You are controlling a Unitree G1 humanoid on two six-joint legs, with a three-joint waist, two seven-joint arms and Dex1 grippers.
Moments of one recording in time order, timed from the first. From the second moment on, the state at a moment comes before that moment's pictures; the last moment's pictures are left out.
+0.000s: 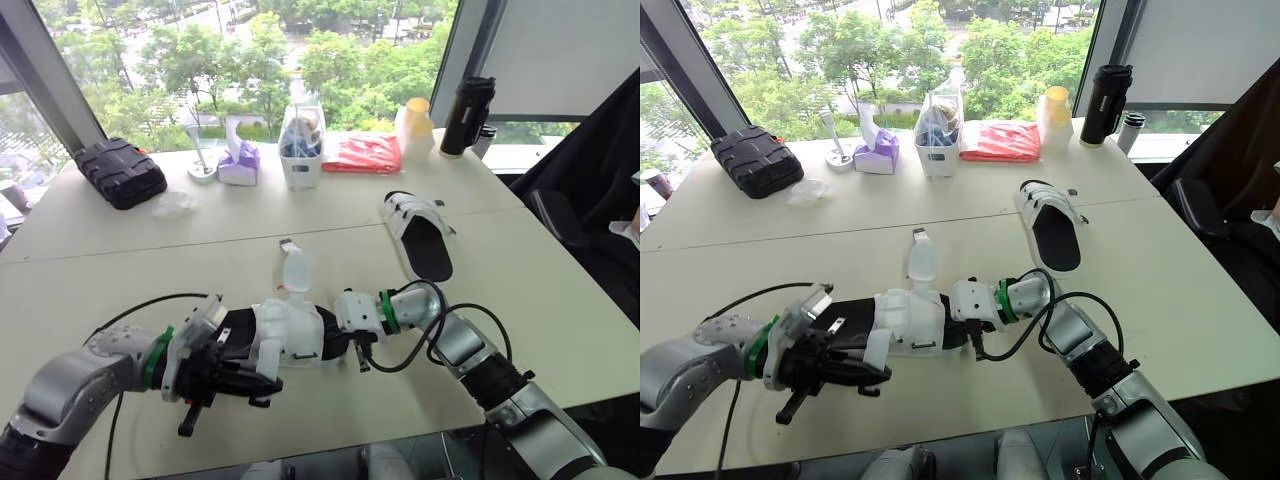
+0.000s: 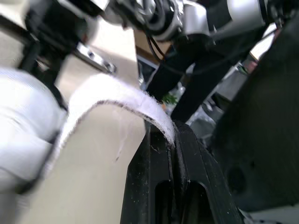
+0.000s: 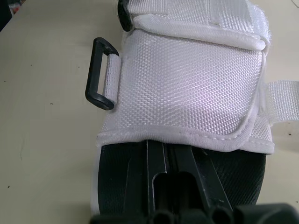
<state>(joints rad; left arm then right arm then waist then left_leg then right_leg) -0.12 0.85 0.02 -0.38 -0.86 0.74 -1.31 -0.56 -0.45 0.46 0.18 0.01 -0.05 1.19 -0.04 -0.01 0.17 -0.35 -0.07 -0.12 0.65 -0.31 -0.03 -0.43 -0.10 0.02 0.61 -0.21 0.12</state>
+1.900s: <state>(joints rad) -0.32 0.69 0.17 0.13 -0.81 0.86 -1.15 -0.56 -0.45 0.46 0.18 -0.02 -0.07 1.17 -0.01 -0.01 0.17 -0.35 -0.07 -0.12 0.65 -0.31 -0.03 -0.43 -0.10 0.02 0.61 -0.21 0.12</state>
